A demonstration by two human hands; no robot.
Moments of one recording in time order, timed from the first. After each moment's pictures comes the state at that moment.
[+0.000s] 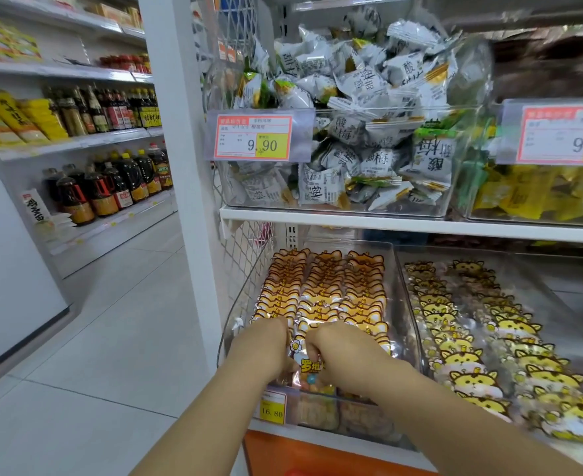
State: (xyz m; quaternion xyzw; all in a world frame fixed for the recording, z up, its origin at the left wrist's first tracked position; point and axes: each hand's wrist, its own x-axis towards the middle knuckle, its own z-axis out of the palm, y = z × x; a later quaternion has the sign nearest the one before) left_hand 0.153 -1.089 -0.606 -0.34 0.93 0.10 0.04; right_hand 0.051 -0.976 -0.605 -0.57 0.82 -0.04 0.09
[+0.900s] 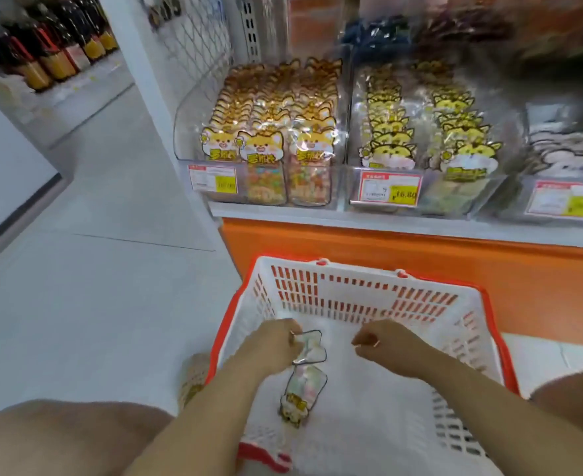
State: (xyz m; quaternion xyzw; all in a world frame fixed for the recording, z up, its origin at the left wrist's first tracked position) left_hand 0.283 -0.891 -0.801 -0.30 0.88 0.33 0.16; right_hand 0.120 -0.711 -0.804 -0.40 0.83 -0.15 0.36
